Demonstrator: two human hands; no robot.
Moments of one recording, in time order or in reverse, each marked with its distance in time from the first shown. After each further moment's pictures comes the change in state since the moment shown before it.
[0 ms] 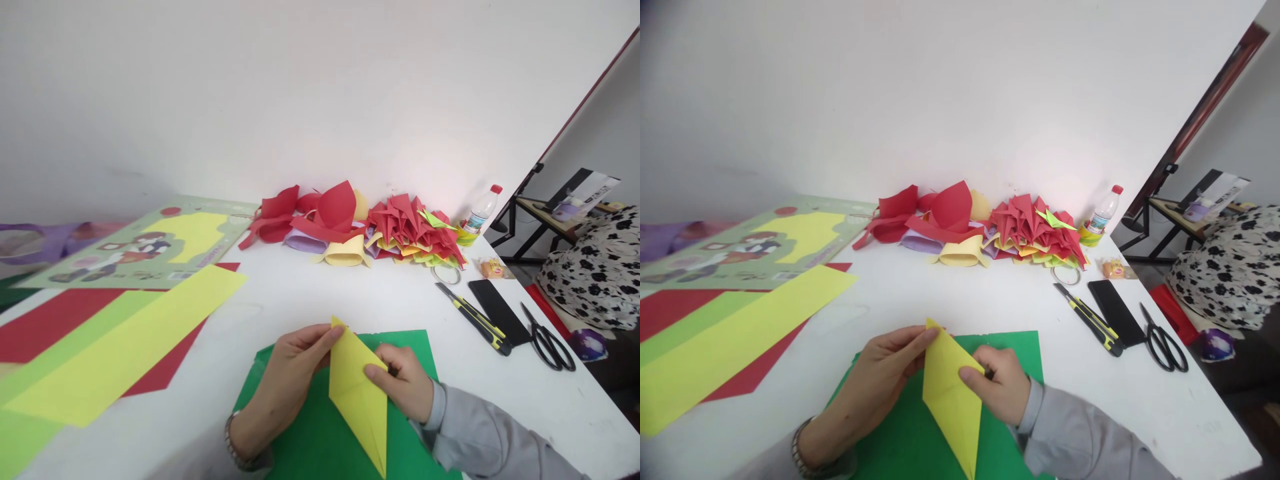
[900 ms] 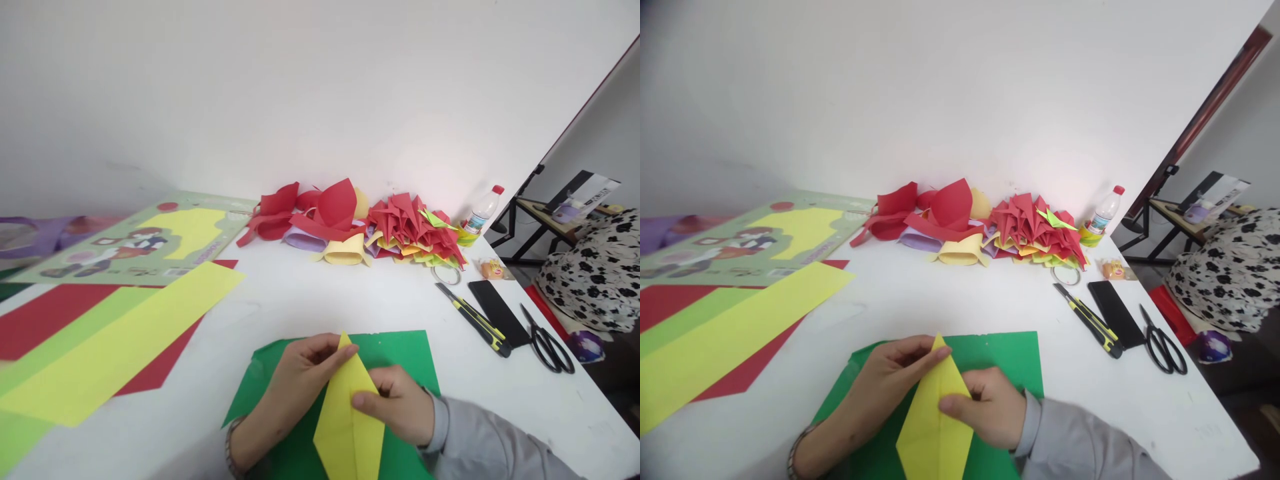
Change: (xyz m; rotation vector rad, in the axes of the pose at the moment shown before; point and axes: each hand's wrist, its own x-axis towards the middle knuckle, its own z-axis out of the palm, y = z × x) left_hand -0.007 0.004 0.008 0.264 -0.052 0.110; right_hand -0.012 -0.006 0.013 0.433 -0.284 0.239
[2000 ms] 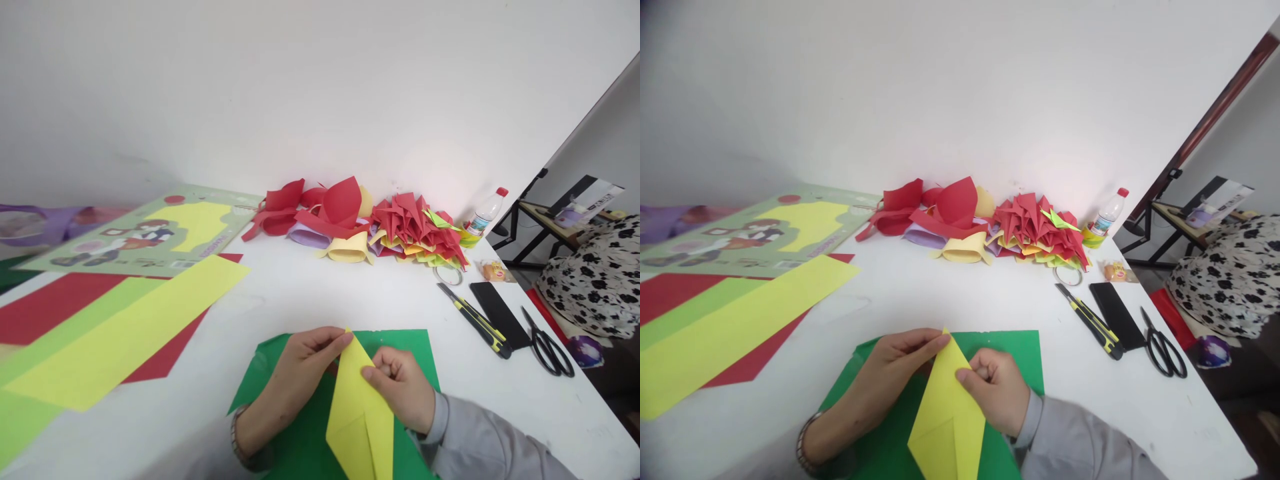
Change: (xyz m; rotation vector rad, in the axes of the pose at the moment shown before) left_hand 0.004 -0.007 -0.003 0.015 -0.001 -0.005; right_hand 0.004 -0.003 0.001 -0.189 0.292 -0.008
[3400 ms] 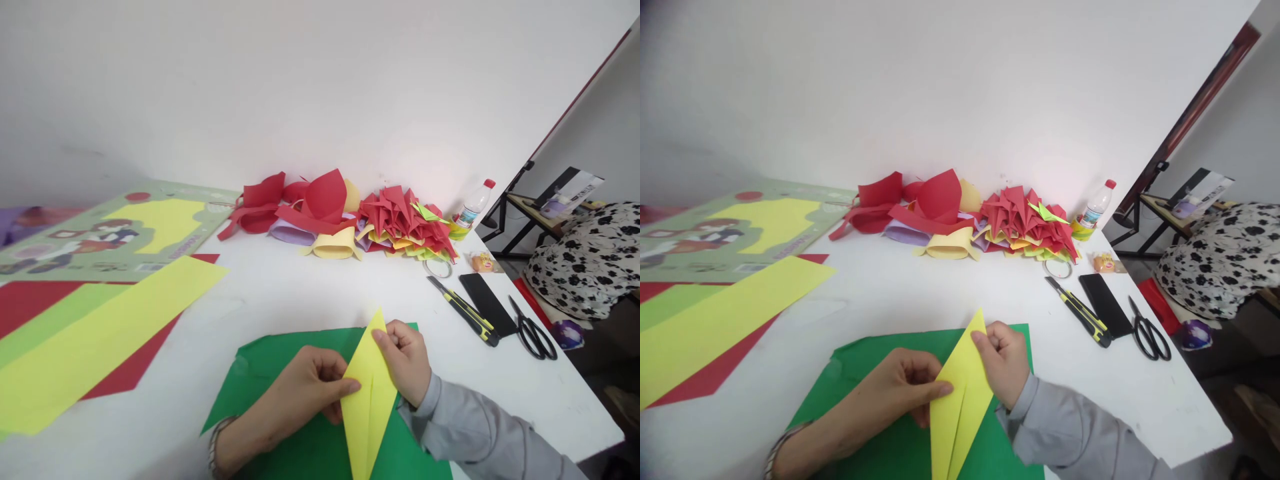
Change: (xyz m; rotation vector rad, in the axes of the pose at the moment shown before) left_hand -0.006 -0.009 0.009 0.002 -0.371 -0.295; right_hand 0.011 0.004 -0.015 -0.092 0.406 -0.199
